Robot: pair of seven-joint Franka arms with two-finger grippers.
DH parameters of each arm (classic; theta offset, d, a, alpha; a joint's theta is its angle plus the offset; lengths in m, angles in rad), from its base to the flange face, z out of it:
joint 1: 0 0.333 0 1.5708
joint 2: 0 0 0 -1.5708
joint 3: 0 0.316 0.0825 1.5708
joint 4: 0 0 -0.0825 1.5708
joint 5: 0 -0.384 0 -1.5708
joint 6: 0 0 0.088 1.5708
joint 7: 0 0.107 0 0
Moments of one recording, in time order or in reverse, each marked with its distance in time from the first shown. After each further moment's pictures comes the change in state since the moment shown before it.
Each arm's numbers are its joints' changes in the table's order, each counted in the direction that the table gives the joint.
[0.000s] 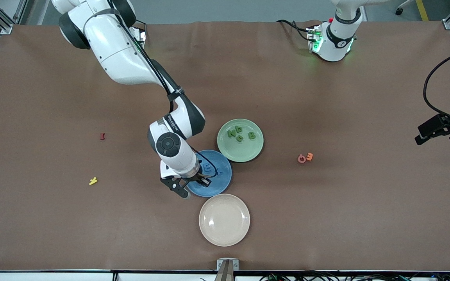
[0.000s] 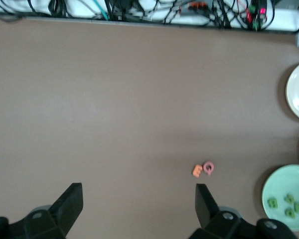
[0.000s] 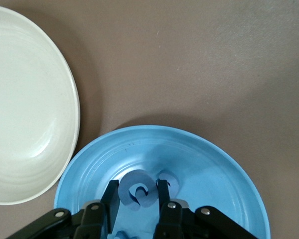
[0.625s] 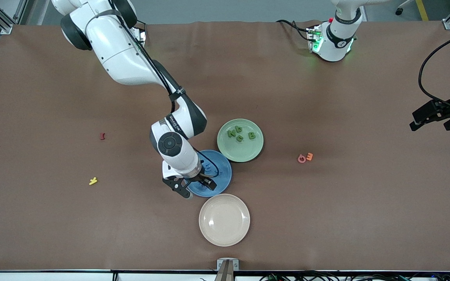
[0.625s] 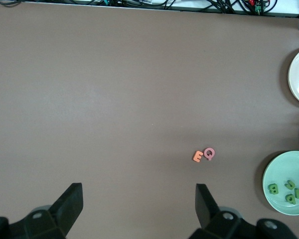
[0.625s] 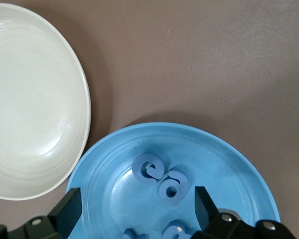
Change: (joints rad) left arm -0.001 0.088 -0.001 -0.119 0.000 0.035 0.000; right arm 0.004 -0.004 0.002 0.013 0.000 0.008 0.000
